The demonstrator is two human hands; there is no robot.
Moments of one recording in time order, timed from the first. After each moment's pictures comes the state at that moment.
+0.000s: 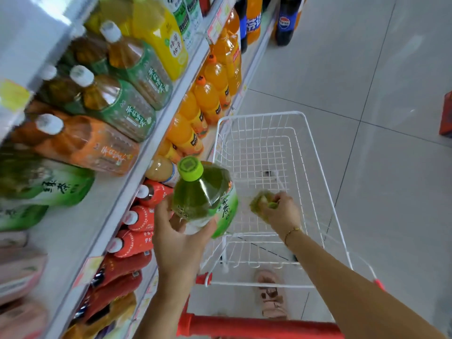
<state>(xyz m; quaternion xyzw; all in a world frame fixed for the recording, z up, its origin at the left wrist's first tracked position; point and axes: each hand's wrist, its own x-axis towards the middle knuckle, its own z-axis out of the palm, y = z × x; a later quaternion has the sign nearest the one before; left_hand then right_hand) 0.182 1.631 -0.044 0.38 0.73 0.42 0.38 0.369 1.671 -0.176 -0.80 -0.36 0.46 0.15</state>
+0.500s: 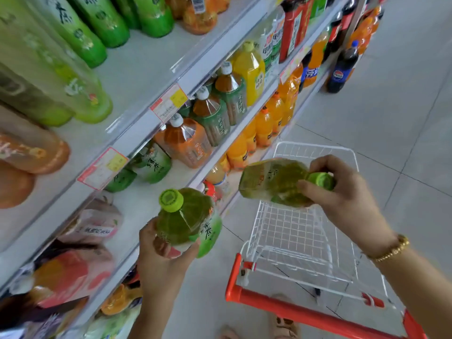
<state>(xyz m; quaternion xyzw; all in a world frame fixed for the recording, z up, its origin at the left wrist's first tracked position) 0.071 1.535 0.010 0.30 0.78 0.48 0.27 0.323 1.668 0.084 -0.56 -0.58 0.48 0.34</state>
